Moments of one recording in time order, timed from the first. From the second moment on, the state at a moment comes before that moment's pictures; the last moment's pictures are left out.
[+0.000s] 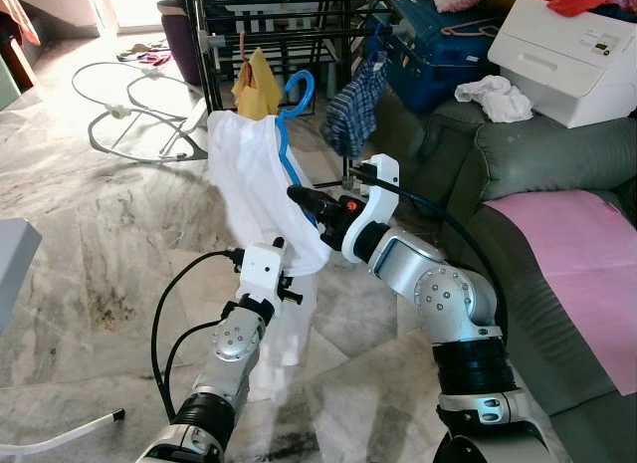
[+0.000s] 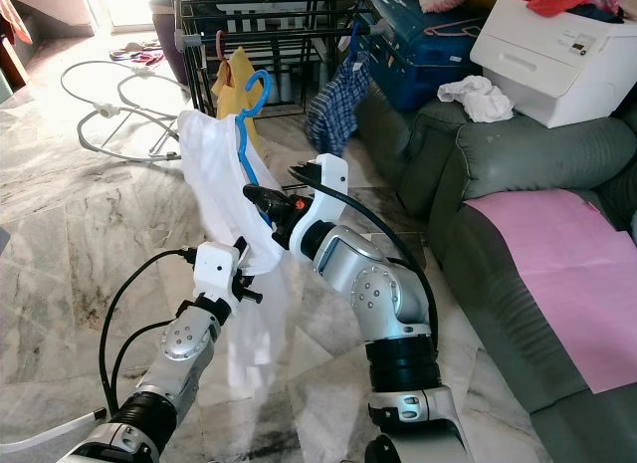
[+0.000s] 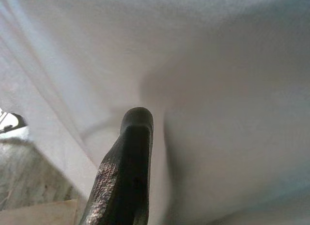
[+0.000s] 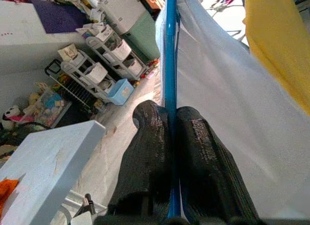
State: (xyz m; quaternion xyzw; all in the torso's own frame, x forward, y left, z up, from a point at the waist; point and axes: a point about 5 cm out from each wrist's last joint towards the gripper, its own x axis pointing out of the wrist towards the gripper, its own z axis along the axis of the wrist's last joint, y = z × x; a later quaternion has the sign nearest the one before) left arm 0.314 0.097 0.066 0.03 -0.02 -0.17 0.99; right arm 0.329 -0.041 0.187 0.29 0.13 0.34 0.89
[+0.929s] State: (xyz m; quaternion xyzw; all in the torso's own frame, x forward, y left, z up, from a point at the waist) left arm 0.290 0.112 0.054 0.02 -0.03 -0.19 0.98; right arm 0.348 -0.067 0.172 0.21 0.10 0.25 0.94
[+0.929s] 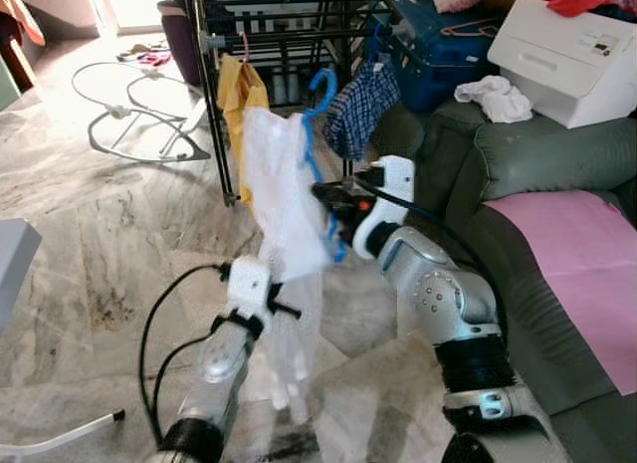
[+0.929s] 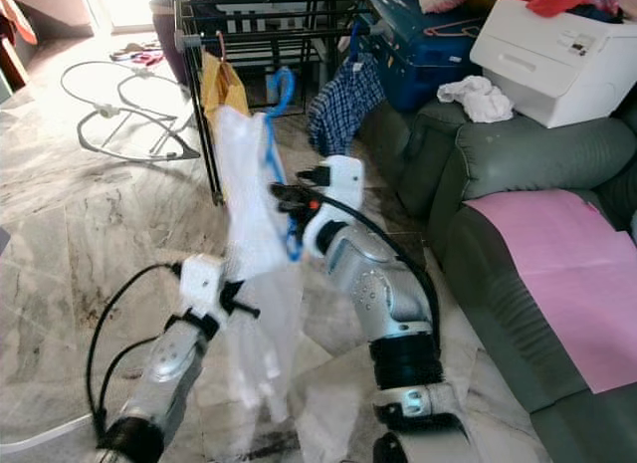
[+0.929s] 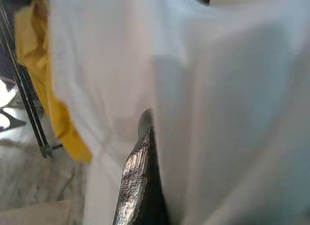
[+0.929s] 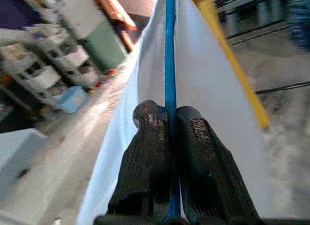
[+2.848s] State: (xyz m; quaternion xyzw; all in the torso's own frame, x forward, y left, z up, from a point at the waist) left arm 0.348 0.191 0.102 0.09 -0.05 0.06 0.99; right arm 0.229 -0.201 0.065 -0.07 0.31 0.42 0.85
